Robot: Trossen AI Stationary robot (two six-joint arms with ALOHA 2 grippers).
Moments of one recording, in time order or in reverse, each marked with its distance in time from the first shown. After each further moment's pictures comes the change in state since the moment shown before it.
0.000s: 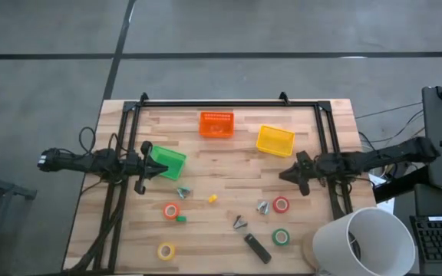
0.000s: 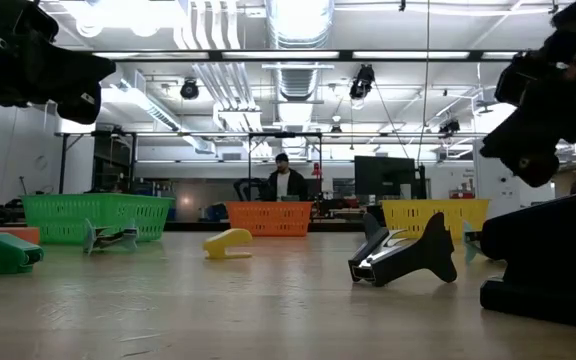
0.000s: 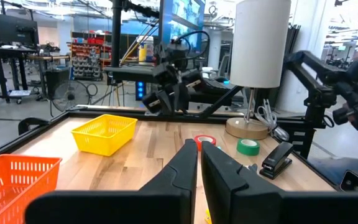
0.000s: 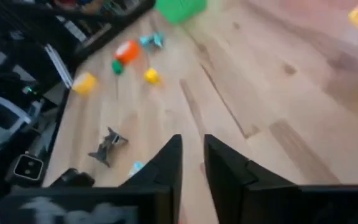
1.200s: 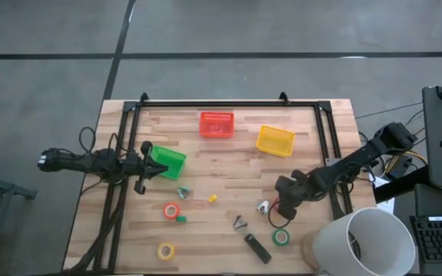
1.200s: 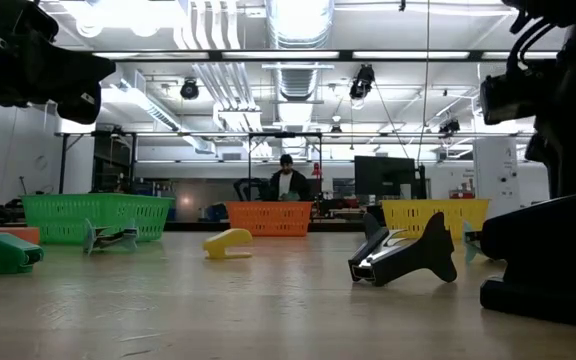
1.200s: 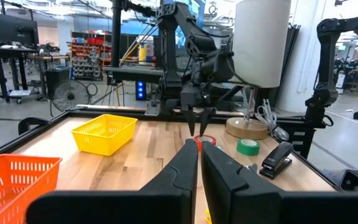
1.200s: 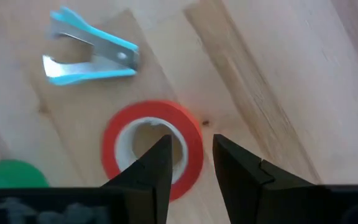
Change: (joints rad) left arm 0.000 0.002 0.000 0.000 0.000 0.000; right arm 0.299 0.832 0.571 -0.615 0.045 0.273
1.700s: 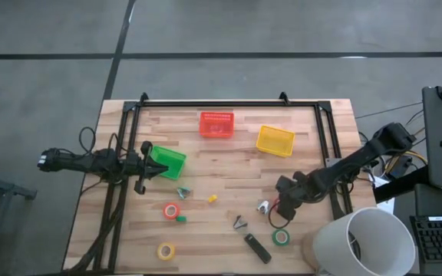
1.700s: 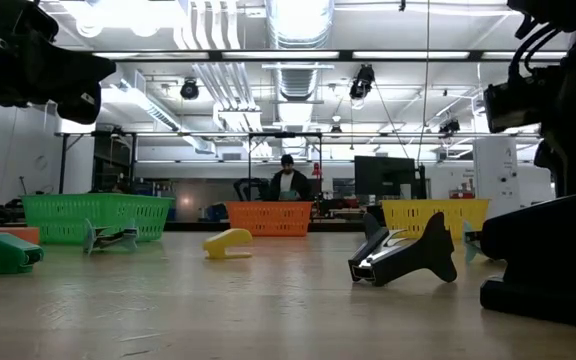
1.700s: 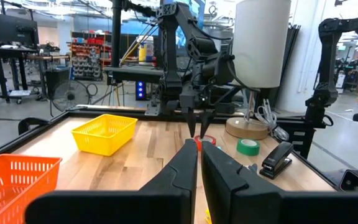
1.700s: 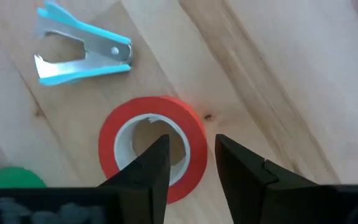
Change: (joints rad) left arm 0.000 0.001 0.000 0.000 0.000 0.000; right arm 0.013 0.025 -0.012 0.026 -0.003 0.069
